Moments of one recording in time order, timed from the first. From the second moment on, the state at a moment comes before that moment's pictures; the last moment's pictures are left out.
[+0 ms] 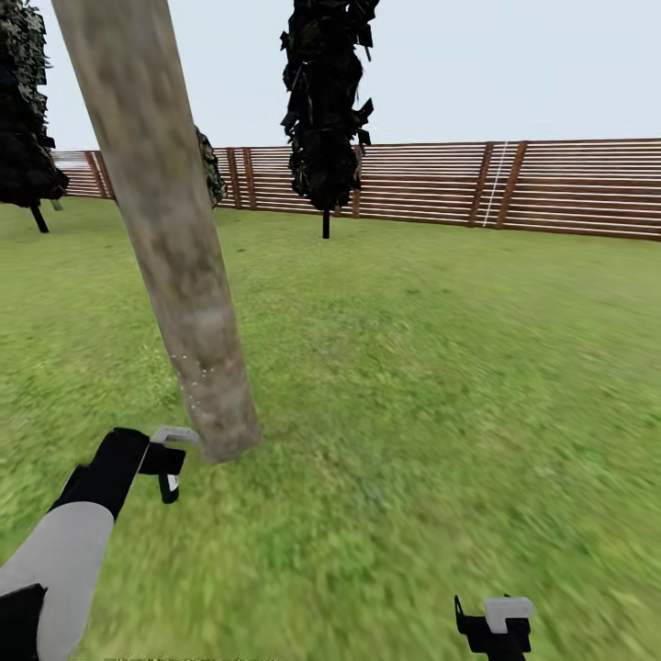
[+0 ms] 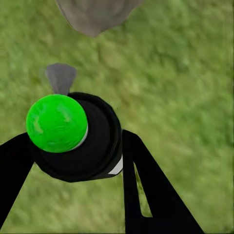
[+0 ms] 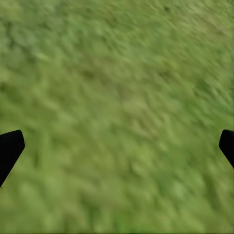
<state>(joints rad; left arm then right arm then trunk) -0.85 0.16 0.29 -0.68 -0.57 0.74 -0.45 -0.44 -0.08 0.09 -0.03 0.05 -0.65 -0.20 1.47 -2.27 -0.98</state>
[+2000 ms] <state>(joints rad) -0.71 0.09 0.50 -0.51 -0.53 0.41 -0.26 -0.44 -0.08 0.09 -0.03 0.05 -0.65 -0.20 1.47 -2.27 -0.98</state>
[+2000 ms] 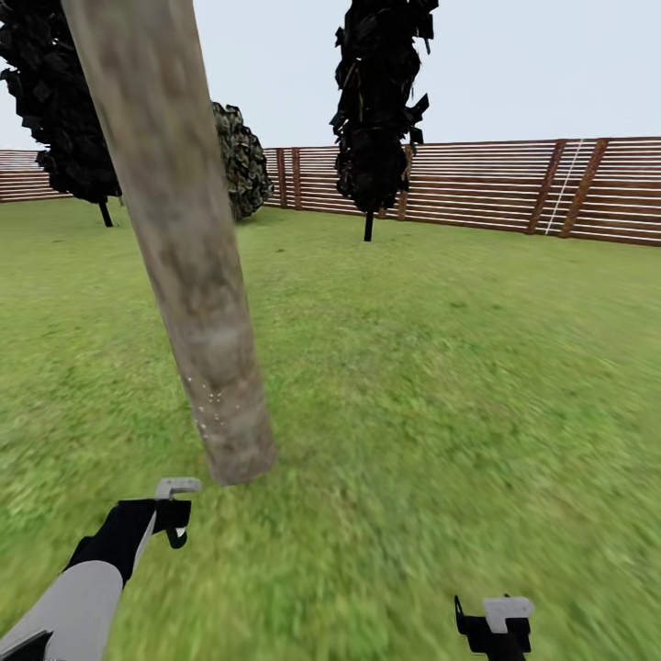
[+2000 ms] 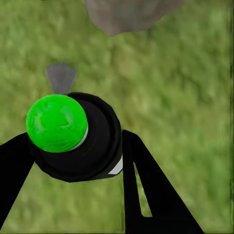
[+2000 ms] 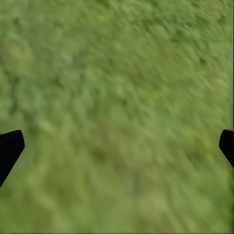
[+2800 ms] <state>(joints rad) -0.72 0.09 0.50 -0.54 -0.54 0.42 -0.25 -0.44 -0.07 0.09 -0.03 0.05 -0.65 -0.20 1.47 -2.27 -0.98</state>
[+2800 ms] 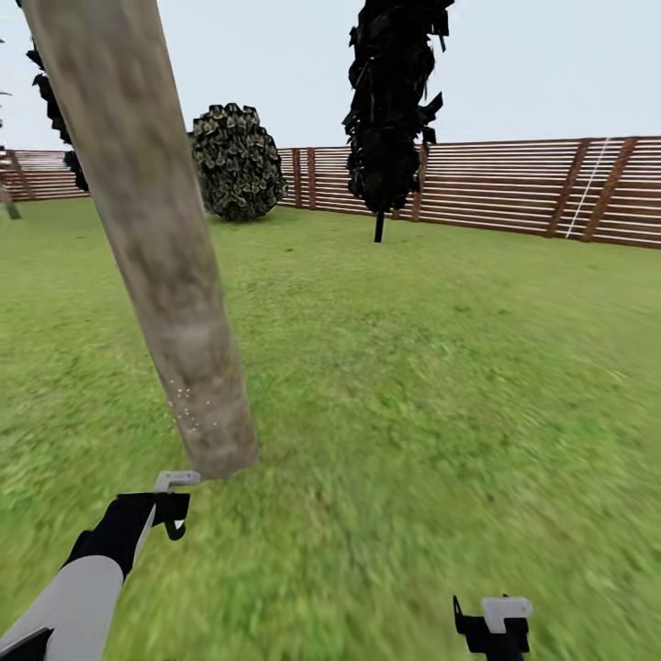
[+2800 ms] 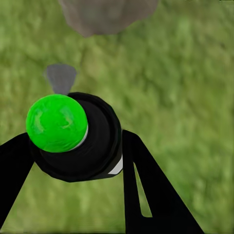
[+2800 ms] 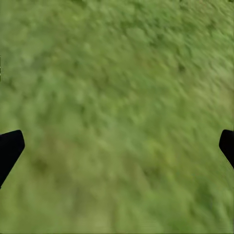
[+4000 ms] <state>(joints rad) -0.72 0.10 0.51 -0.54 -0.53 0.42 -0.23 -0.44 -0.08 0.09 -0.03 0.05 -0.65 -0.20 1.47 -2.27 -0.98</state>
